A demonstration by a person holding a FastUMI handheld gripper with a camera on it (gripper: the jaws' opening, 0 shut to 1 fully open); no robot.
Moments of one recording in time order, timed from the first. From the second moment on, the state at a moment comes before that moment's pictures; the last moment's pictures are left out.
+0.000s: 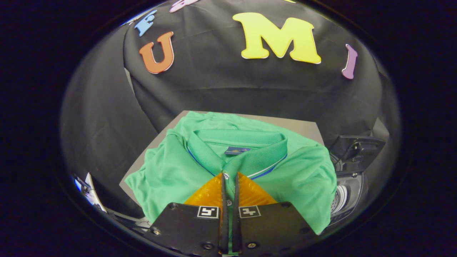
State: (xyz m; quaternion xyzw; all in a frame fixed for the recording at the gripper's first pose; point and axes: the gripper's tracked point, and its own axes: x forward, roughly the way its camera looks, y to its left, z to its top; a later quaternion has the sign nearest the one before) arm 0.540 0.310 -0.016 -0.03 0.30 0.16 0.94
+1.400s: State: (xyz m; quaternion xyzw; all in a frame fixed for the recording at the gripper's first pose) arm 0.387 0.148 0.232 0.04 0.02 0.16 0.99
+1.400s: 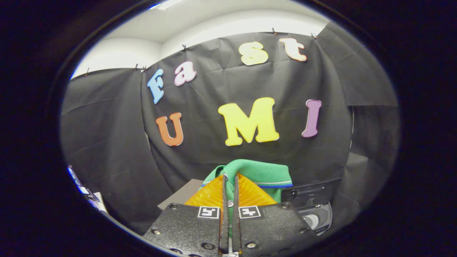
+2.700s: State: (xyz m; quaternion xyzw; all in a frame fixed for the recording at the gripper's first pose) arm 0.515 -0.023 0.221 0.07 0.06 0.10 0.99
